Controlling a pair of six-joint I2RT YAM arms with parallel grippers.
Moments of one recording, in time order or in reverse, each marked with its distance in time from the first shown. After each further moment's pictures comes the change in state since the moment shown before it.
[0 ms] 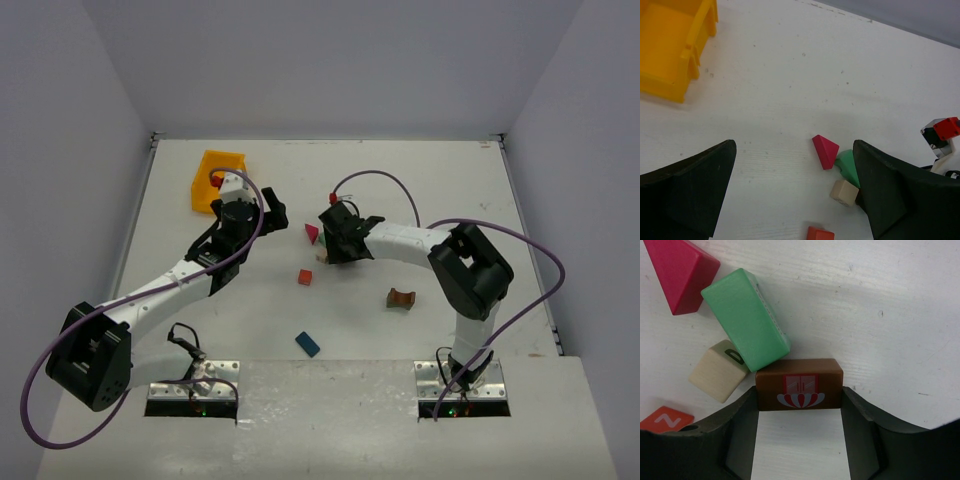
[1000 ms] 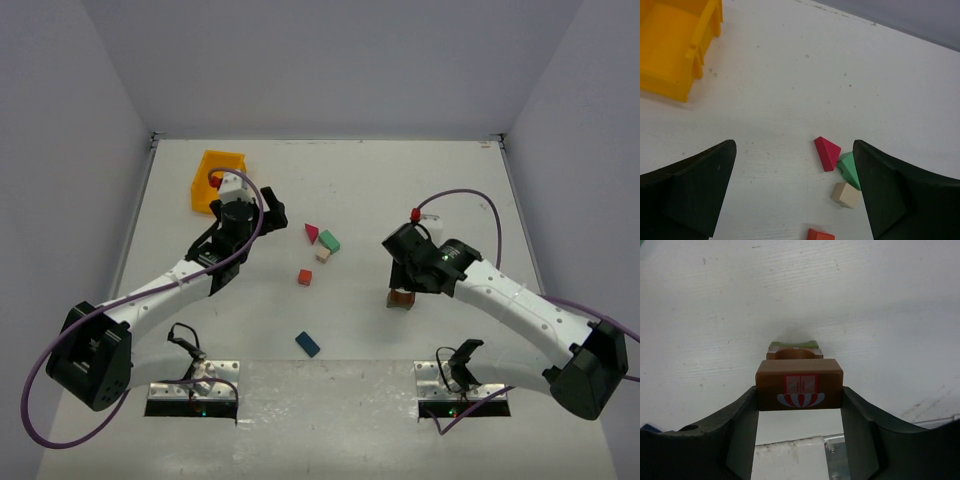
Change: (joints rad) left arm 0.000 0.002 0.000 -0.001 -0.019 -0.011; right arm -0.005 -0.743 -0.246 -0.616 0.127 0.308
